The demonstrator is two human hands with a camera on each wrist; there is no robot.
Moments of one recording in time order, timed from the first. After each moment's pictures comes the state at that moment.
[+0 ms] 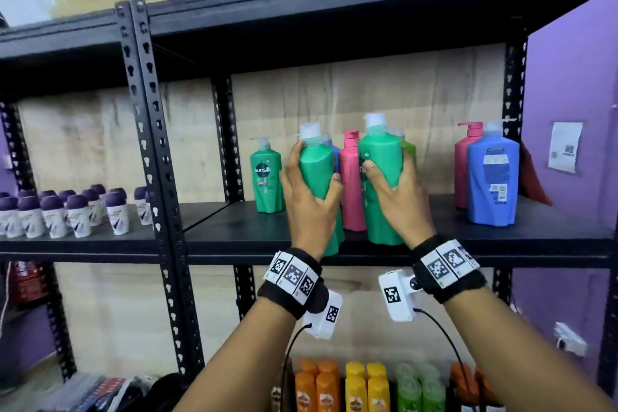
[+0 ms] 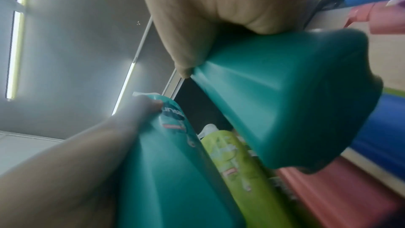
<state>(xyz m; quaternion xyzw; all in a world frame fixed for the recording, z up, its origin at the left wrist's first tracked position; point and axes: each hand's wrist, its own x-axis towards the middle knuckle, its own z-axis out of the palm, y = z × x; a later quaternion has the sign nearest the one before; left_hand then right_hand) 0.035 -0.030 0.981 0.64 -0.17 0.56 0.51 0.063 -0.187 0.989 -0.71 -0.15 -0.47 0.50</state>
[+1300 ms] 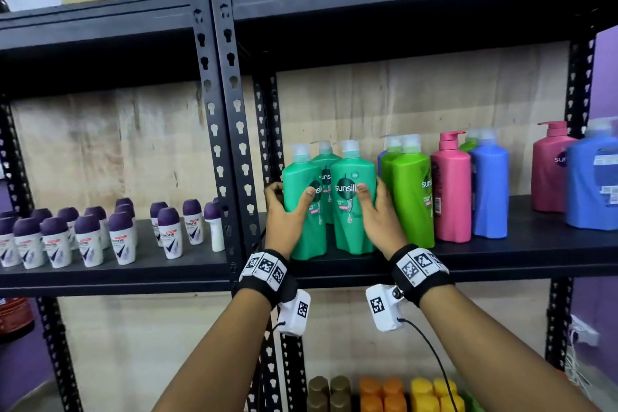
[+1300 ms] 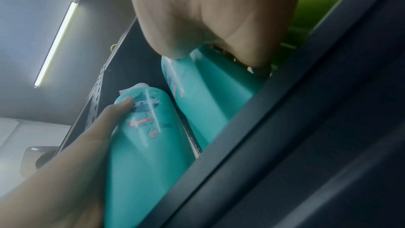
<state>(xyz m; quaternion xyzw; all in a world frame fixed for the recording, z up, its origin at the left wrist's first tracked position) 0.143 0.236 0.968 0.69 -0.13 0.32 0.64 0.155 0.048 0.960 -0.71 -0.16 -0.35 0.59</state>
